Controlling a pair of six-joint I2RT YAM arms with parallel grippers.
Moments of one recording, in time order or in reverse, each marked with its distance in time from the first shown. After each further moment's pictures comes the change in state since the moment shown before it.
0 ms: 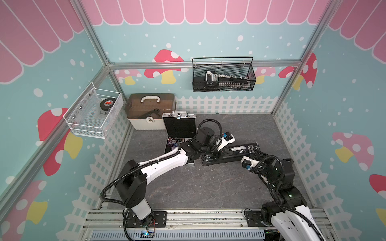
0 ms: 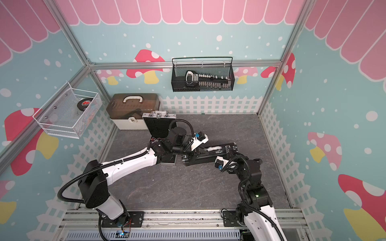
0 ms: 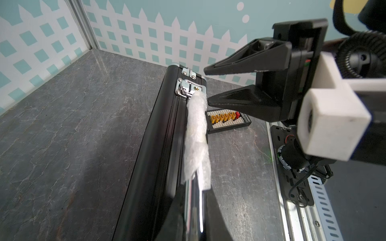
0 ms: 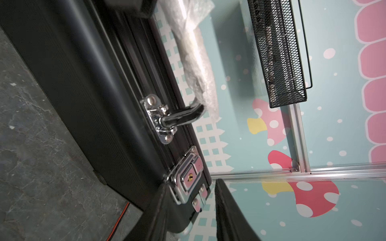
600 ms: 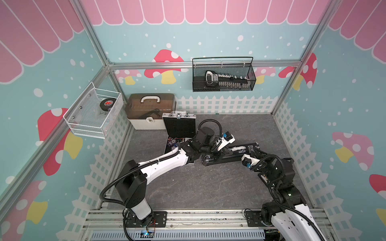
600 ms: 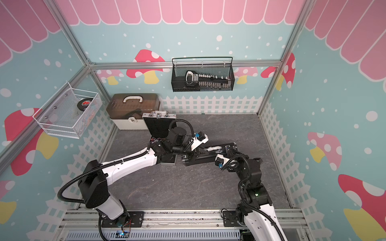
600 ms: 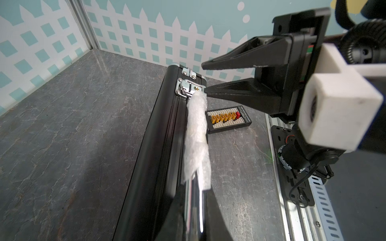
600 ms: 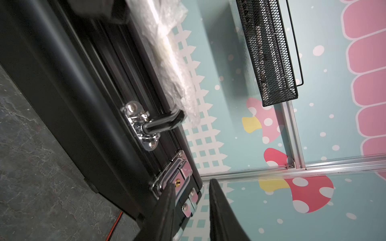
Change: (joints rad) left arm 0.000 0.000 0.000 0.000 -0.002 0.000; right arm 0.000 0.022 0.000 0.071 0.009 0.032
